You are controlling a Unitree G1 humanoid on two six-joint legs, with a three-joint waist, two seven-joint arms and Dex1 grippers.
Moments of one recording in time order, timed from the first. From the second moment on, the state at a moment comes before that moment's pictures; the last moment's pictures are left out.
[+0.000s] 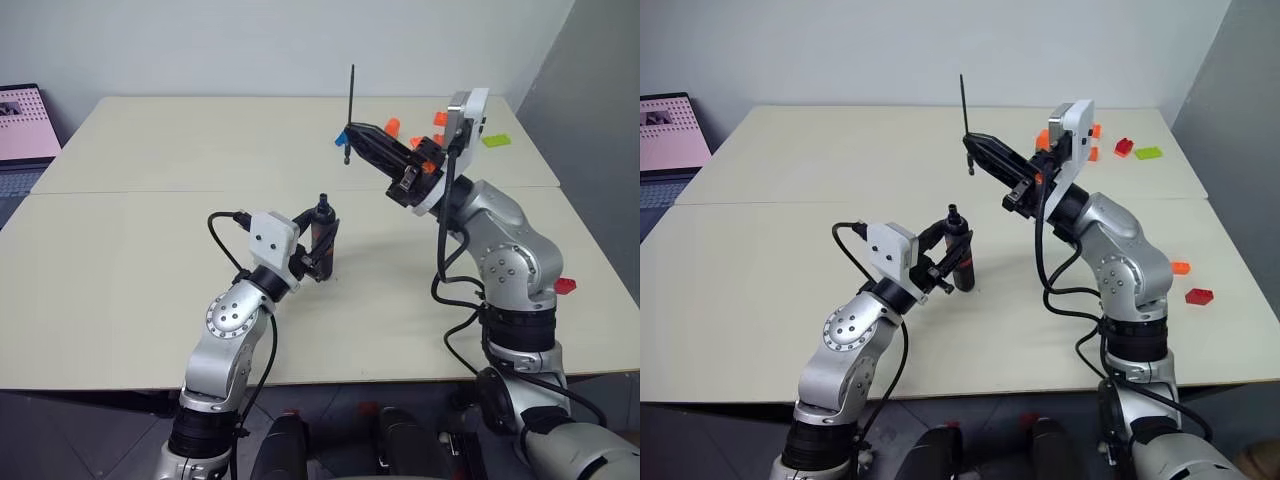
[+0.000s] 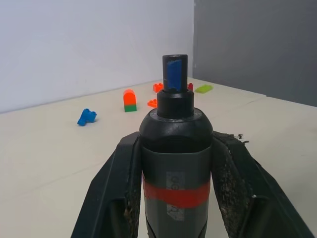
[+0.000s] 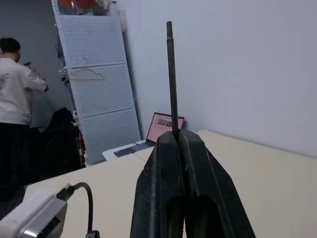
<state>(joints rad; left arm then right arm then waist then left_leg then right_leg) -0.23 0.19 -0.08 -0.34 -0.19 0.25 -0.38 -0.75 -0.15 -0.07 -0.19 0.57 0.57 0.67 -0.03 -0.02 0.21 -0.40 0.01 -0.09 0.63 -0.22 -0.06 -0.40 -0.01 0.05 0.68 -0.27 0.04</state>
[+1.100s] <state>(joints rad) -0.22 0.21 -0.08 -0.35 -0.20 0.25 -0.38 -0.76 -0.17 0.05 -0.02 0.53 0.43 0.79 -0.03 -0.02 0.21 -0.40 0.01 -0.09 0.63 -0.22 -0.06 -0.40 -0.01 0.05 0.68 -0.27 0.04</state>
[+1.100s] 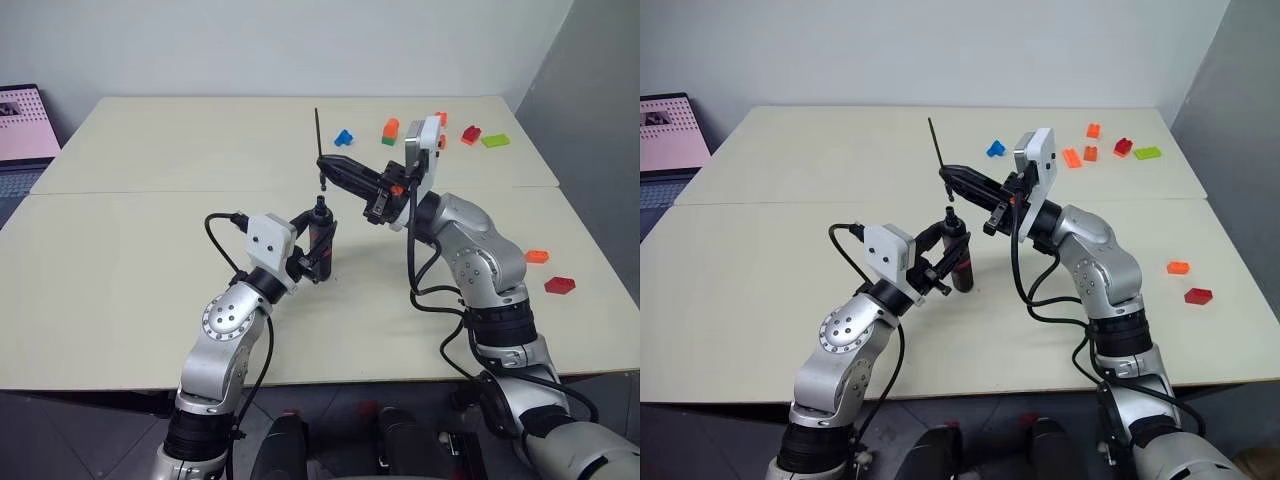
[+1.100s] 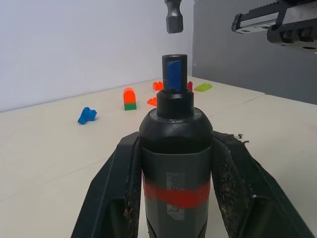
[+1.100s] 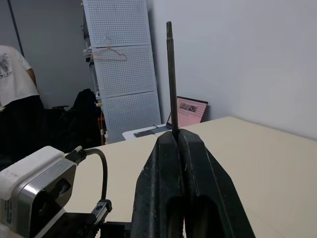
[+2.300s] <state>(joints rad) -0.21 0.21 -0.08 -0.36 -0.20 0.25 -0.38 -0.74 -0.15 0.07 0.00 0.52 0.40 0.80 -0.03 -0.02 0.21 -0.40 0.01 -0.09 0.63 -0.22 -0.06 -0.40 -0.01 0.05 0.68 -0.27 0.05</state>
